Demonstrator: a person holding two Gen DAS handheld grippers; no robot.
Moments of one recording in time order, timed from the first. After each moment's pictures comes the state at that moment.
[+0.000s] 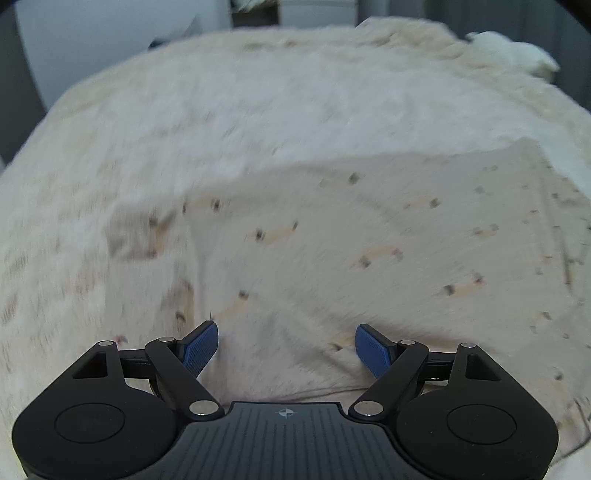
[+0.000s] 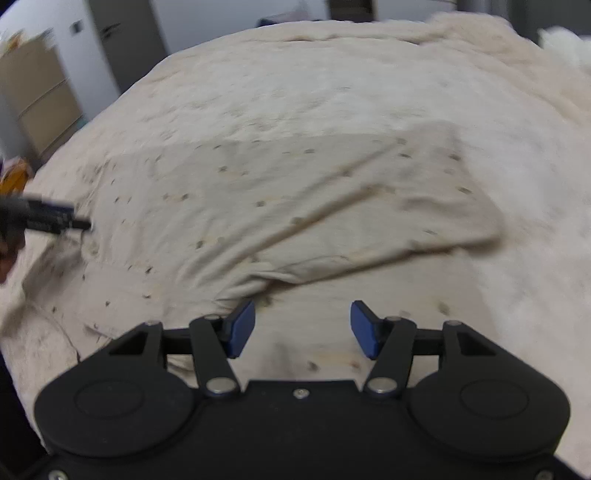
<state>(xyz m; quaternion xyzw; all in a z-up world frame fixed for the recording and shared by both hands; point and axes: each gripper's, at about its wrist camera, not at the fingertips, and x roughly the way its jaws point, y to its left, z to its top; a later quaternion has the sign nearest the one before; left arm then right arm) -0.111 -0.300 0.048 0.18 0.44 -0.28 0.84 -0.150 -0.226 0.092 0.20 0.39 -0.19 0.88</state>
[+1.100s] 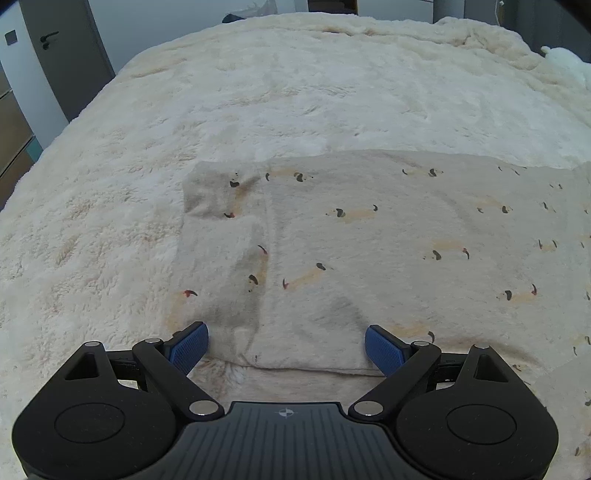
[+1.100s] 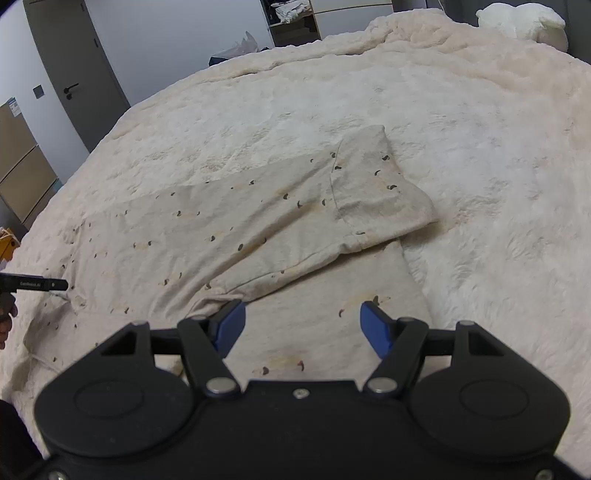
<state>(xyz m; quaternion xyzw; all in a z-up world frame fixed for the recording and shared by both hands) -0.111 -0.277 0.060 0.17 0.44 -0.18 0.86 -0.181 -0.244 0.090 0.24 0.35 -0.24 0.87</state>
